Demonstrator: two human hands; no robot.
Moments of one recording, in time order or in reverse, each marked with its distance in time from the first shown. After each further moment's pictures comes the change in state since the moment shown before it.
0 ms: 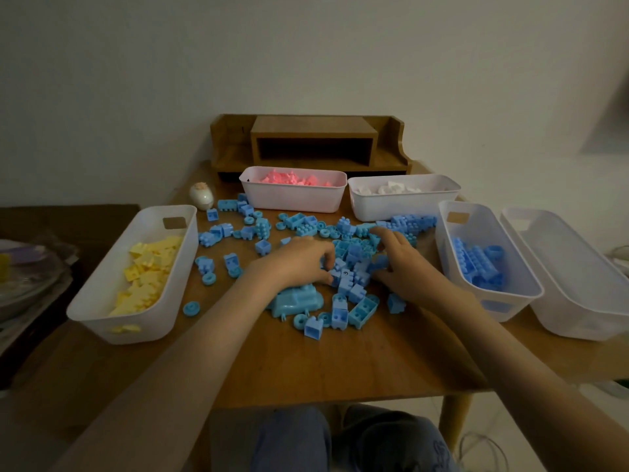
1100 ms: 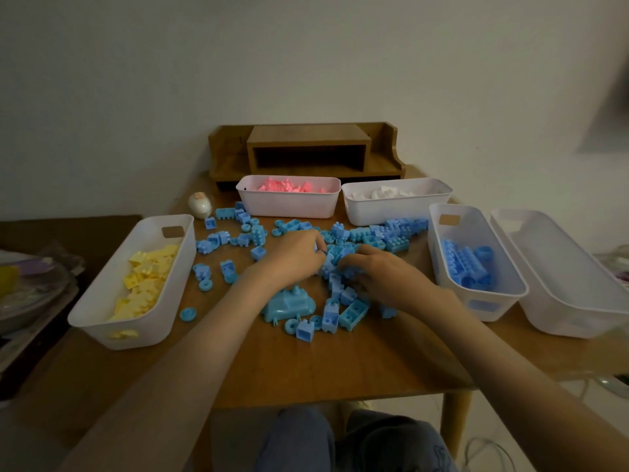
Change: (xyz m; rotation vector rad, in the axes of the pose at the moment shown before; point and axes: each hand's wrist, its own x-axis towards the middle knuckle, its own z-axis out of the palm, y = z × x) left_hand -0.006 0.018 -0.010 -0.190 0.205 -0.133; right_hand -0.007 -0.018 -0.002 -0.299 -0.116 -0.223
